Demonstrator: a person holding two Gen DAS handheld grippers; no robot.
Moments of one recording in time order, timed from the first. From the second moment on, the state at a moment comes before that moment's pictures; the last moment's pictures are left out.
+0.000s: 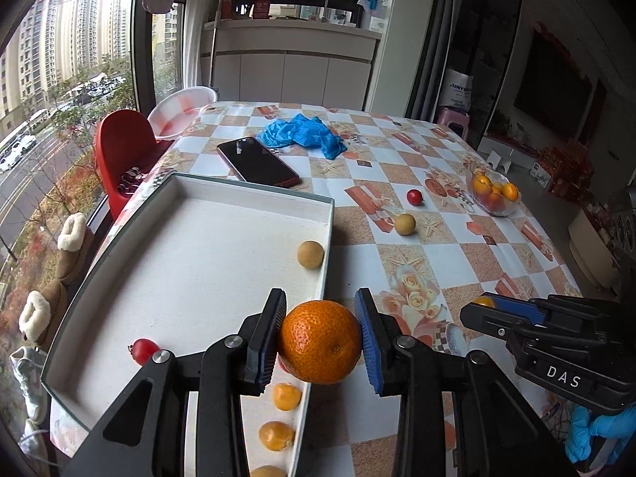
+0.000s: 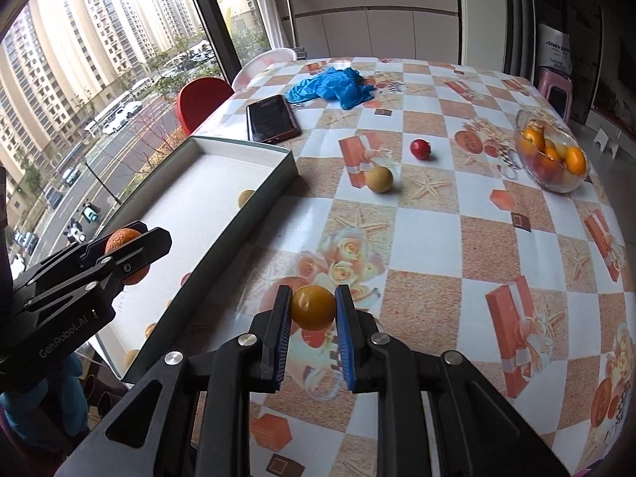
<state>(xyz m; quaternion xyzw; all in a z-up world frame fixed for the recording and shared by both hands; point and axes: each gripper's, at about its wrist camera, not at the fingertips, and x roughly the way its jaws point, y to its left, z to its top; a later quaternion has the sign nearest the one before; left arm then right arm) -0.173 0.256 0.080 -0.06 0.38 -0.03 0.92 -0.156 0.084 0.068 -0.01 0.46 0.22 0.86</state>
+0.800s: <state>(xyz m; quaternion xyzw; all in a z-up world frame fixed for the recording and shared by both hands) -0.173 0.341 0.036 -0.10 0.41 0.06 0.90 -0.144 0.202 0.050 -0.05 0.48 0.30 0.82</state>
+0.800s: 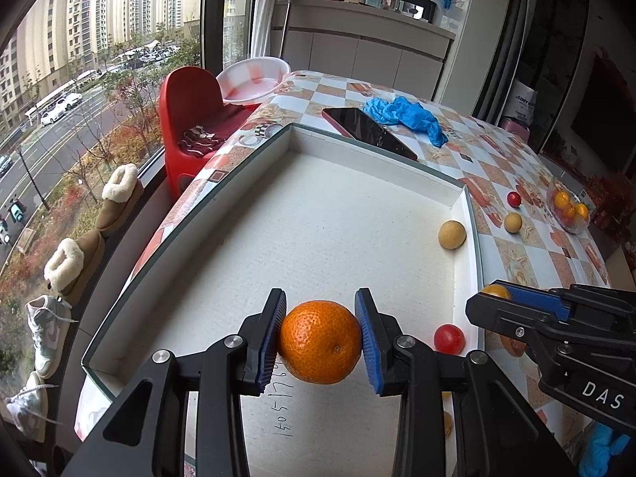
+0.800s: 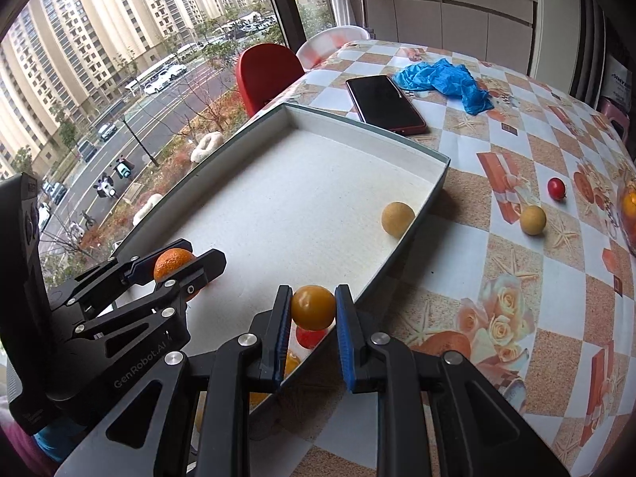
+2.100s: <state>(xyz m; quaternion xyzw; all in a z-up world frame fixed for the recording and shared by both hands) -0.181 0.359 0.059 -0.10 0.35 0.11 0.93 -0.145 0.205 0.064 -0.14 0.41 0.28 0.86</state>
